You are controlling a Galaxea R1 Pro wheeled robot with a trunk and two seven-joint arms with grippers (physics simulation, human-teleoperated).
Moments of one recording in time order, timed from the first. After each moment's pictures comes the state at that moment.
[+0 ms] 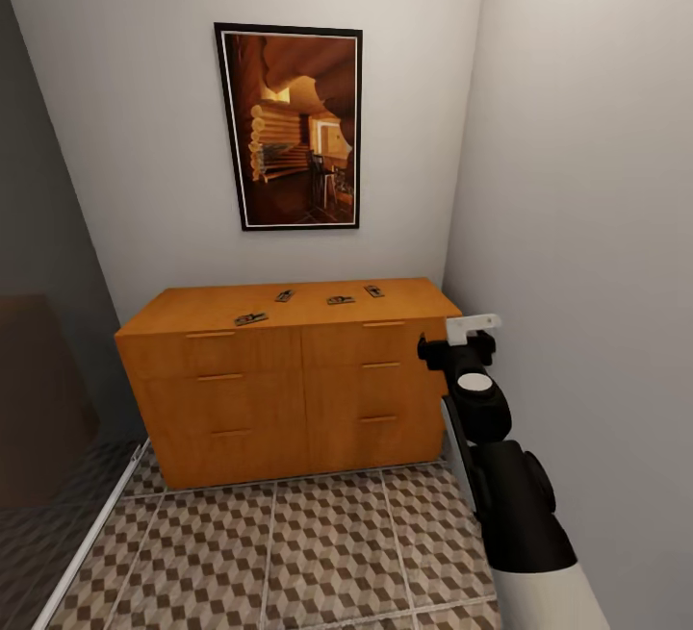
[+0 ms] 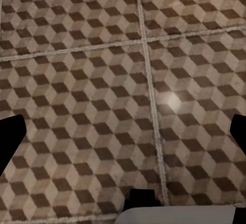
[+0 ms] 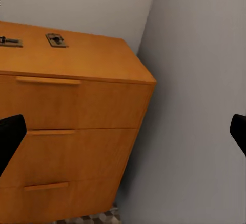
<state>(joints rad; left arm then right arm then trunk) 0.01 0.03 -0.02 -0.27 0.00 -0.46 0.08 -0.57 0.17 0.13 -1.60 0.34 0.76 -0.17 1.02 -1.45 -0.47</state>
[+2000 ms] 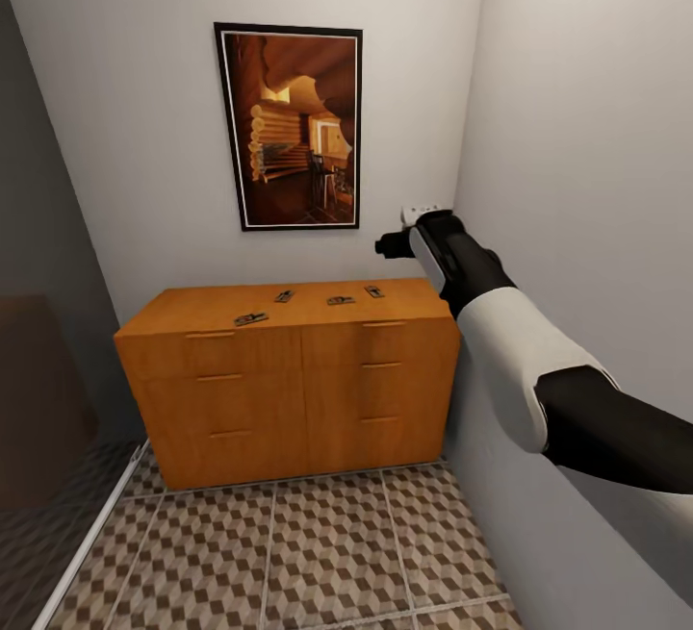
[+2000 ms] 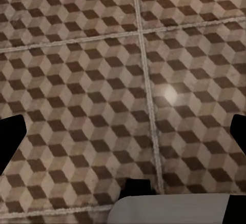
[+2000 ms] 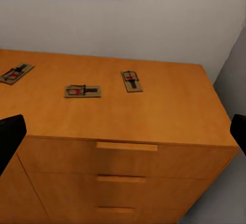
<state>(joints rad) 0.01 0.02 -0.02 -0.24 0.00 -0.47 0.08 -1.46 0.17 0.12 -0.58 -0.04 0.74 -0.09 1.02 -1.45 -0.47</state>
